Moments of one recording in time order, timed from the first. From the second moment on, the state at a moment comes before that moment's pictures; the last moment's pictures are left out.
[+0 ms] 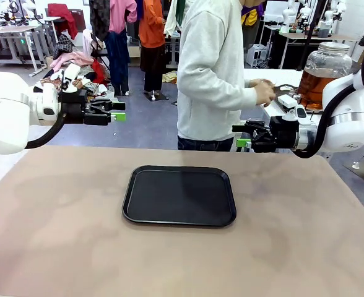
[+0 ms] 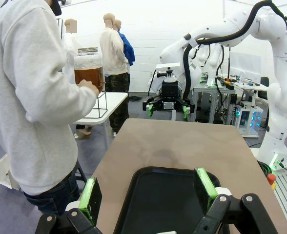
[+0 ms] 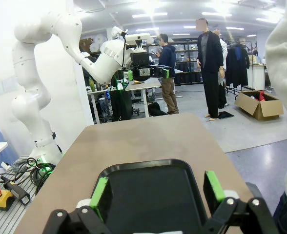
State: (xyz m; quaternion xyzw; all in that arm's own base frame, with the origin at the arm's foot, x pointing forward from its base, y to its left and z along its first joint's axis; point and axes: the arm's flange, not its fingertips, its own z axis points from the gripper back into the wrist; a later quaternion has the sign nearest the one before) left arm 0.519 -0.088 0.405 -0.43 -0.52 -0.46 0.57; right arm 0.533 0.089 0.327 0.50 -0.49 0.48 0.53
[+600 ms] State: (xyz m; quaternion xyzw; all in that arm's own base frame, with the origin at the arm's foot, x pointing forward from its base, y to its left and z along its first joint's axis) left arm 0.519 -0.088 0.405 -0.43 -0.52 -0.46 0.57; right arm 0.533 0.089 0.327 0.50 -0.49 0.48 0.53
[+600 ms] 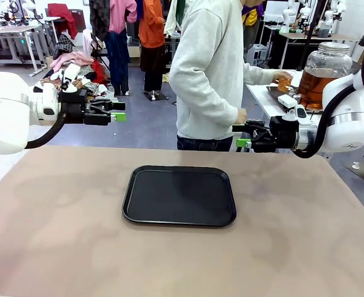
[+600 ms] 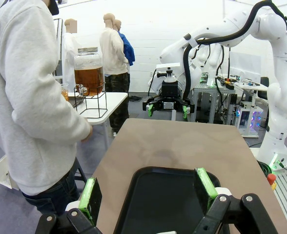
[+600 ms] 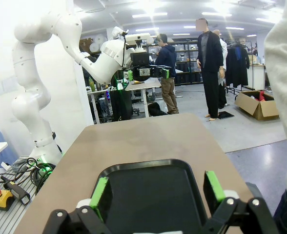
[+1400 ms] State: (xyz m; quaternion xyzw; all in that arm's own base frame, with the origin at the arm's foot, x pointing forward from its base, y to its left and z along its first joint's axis) left arm 0.519 -0.088 0.405 -0.43 -0.52 -0.46 0.57; right arm 0.533 0.089 0.327 0.50 -0.49 0.48 0.53
